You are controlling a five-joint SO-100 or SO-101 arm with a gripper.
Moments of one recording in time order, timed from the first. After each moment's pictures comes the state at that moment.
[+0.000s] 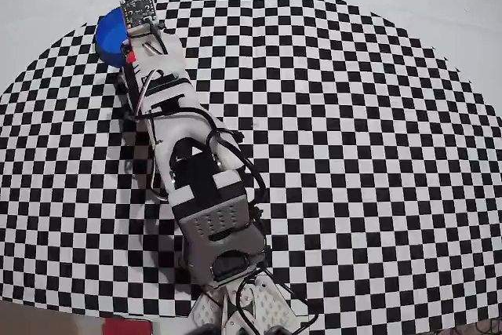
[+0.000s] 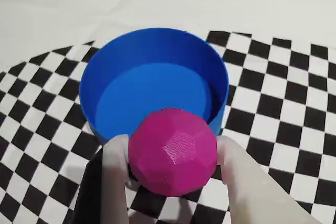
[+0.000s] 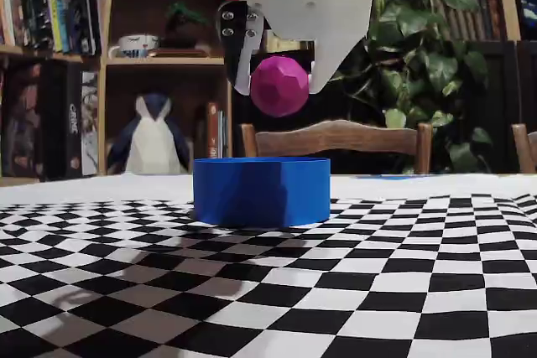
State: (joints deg) arm -20.4 78.6 106.5 -1.8 -90.4
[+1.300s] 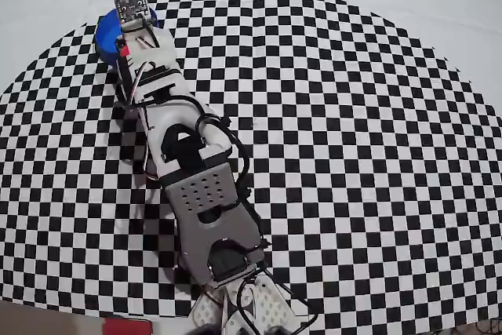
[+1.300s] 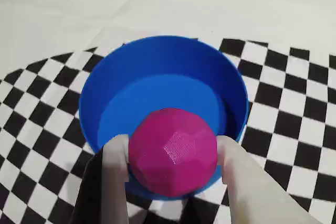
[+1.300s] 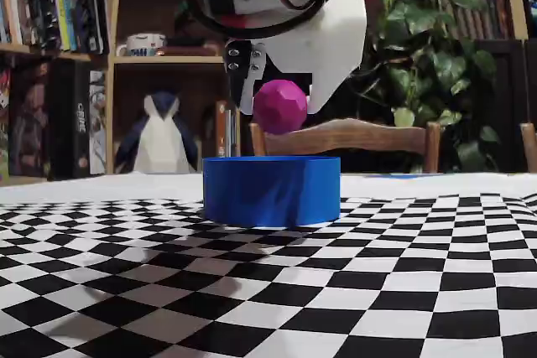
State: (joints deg) arm -21.4 67.1 92.8 -1.8 -90.4
